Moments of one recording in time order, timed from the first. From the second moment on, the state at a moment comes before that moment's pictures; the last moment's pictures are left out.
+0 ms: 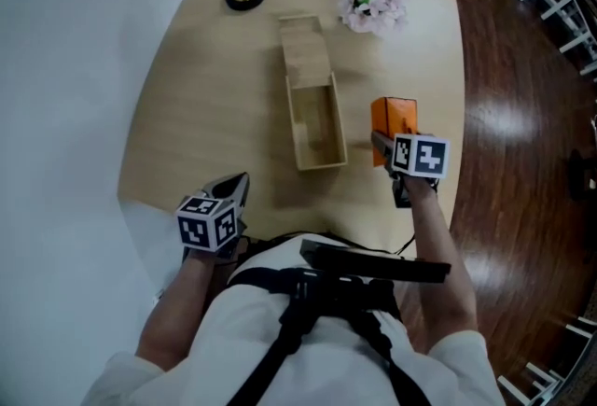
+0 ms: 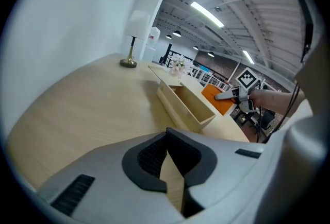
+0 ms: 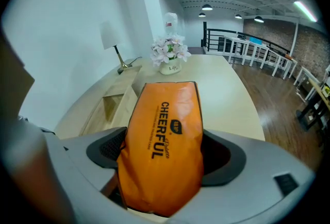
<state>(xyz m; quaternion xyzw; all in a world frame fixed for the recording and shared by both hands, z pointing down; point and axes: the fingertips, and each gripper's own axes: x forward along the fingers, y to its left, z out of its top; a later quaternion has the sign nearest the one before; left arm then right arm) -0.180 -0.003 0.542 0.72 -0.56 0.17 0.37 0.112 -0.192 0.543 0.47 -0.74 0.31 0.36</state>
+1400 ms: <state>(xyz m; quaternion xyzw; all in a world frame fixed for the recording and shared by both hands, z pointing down) -0.207 0.001 0.509 0.75 -0.52 0.14 0.37 -0.066 -0.170 0.533 0.43 -0.78 0.27 0.38</state>
